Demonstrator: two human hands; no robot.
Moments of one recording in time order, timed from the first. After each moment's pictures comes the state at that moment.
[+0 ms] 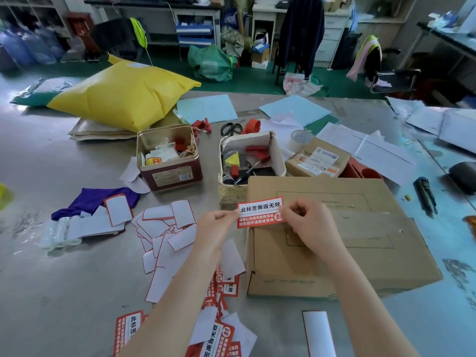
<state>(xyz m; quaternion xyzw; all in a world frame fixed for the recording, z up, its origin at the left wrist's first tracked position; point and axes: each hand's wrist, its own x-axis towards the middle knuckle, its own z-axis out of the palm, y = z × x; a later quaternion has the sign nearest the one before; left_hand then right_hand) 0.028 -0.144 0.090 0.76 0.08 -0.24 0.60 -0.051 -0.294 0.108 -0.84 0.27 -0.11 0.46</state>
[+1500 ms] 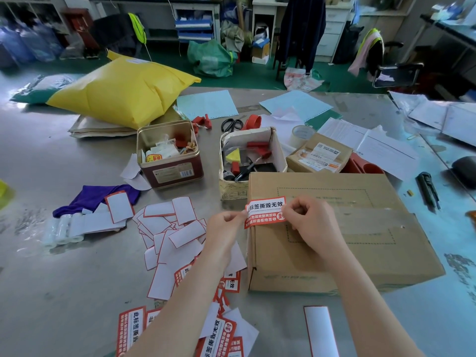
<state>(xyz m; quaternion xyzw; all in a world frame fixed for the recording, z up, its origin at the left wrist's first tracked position) 0.023 -0.153 0.072 0.76 0.06 -0.25 0.60 -0.052 -0.293 0.104 -0.85 0.28 -0.10 0.45</state>
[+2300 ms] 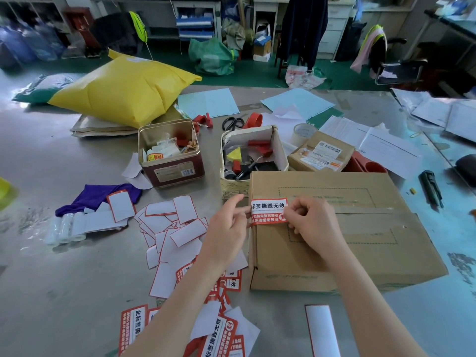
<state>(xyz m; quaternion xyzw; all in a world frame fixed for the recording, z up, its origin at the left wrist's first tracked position) 0.013 -0.137 0.080 0.82 -0.19 -0.13 0.52 -0.052 -0.294 0.099 -0.85 0.28 -0.09 0.45</state>
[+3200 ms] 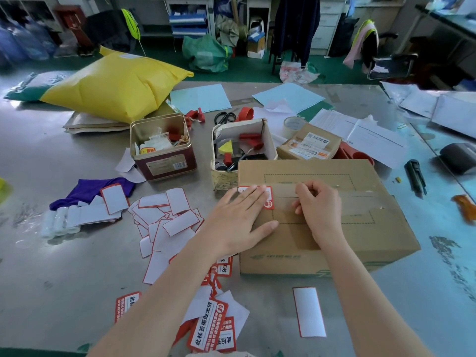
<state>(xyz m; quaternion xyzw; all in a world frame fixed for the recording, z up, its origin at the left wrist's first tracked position) 0.007 -0.154 0.081 0.87 -0.49 -0.07 0.06 -0.071 -0.309 0.098 -0.76 0.37 -0.23 0.49</state>
